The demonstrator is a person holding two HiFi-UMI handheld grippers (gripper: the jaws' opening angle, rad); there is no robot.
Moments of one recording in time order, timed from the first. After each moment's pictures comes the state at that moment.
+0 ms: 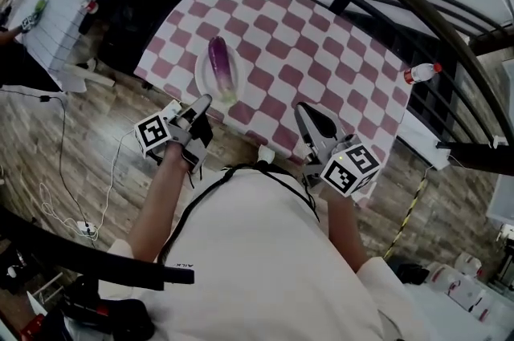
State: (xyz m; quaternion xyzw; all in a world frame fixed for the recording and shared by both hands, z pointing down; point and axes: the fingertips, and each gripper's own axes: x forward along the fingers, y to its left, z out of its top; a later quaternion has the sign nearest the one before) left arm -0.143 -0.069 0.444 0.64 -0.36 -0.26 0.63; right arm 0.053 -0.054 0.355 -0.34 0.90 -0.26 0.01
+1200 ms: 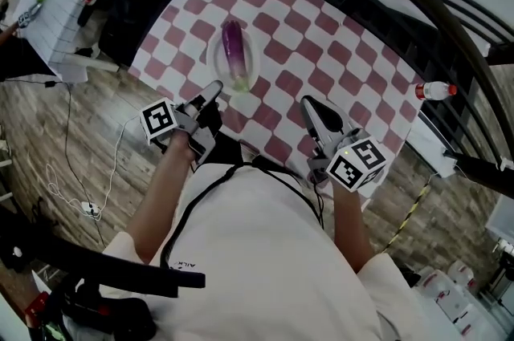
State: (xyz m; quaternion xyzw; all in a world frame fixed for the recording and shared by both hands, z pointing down) left arm -0.089 -0.161 0.454 0.62 -0.37 -0.25 0.64; right arm 0.090 -0.148 0.391 -0.31 0.90 -0.29 -0.01
